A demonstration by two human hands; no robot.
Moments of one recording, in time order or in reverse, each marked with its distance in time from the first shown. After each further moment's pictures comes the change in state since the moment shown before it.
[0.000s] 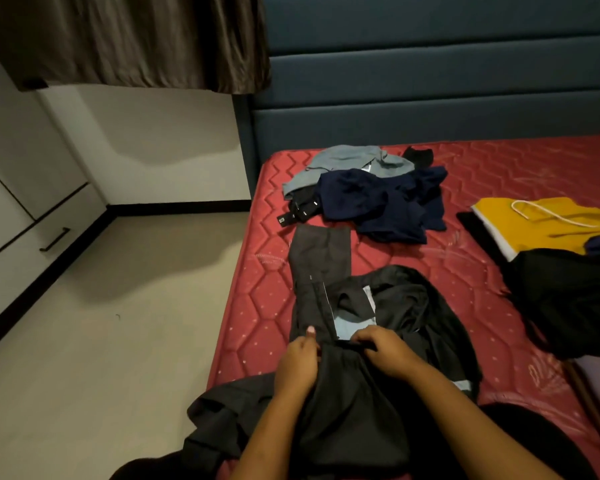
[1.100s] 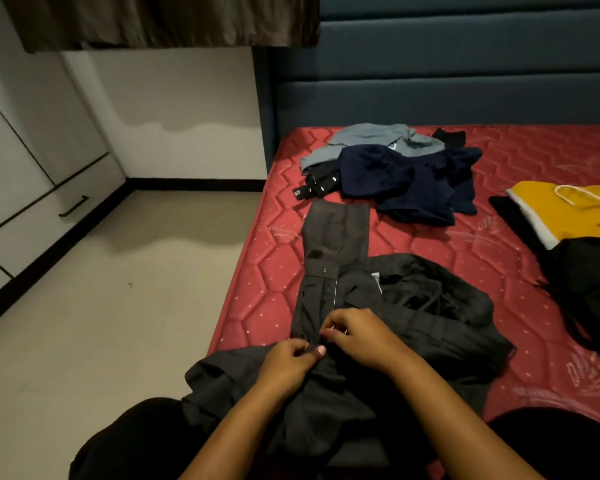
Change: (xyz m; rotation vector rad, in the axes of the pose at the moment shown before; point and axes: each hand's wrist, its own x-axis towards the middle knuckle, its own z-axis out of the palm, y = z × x) left_hand -0.009 -0.057 -0.008 -0.144 -0.085 0.122; right_hand -0.008 -0.064 0.024 -0.052 0.039 -0.164
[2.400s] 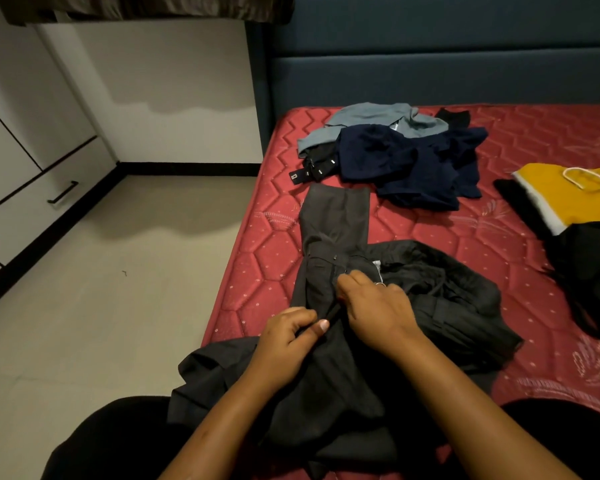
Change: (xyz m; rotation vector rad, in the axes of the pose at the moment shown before) left_hand 0.001 0.019 -0.011 0.107 0.111 0.659; right_hand 0.008 0.003 -0.010 -0.496 0.287 -0.032
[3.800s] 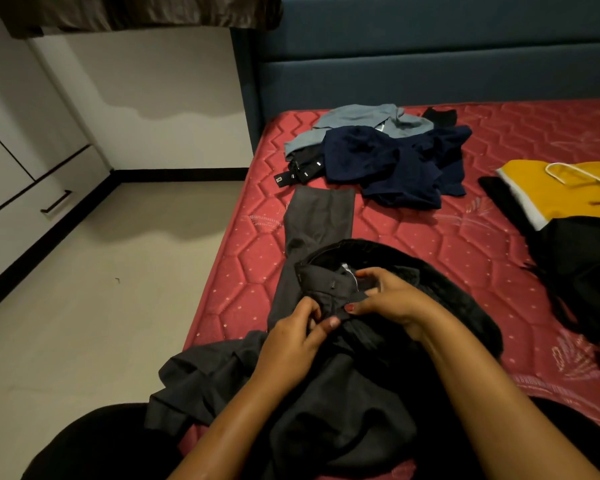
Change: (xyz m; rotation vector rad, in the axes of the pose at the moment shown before) left_hand 0.009 0.023 0.038 0.171 -0.077 -0.238; right_hand -0.002 0.056 -0.024 1.221 -0.377 0.551
